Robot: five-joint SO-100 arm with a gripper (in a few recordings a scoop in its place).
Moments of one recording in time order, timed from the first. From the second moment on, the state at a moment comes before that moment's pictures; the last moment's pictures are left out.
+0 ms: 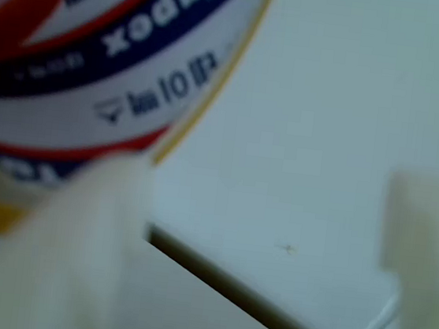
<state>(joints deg) 12.0 11.5 -7.0 47.1 -10.3</state>
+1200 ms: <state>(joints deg) 5.1 104.2 46.2 96.2 -2.5</state>
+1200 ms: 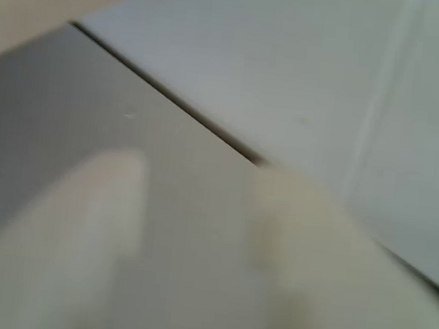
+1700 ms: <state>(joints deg) 2.0 170.5 135.7 72.8 -2.1</state>
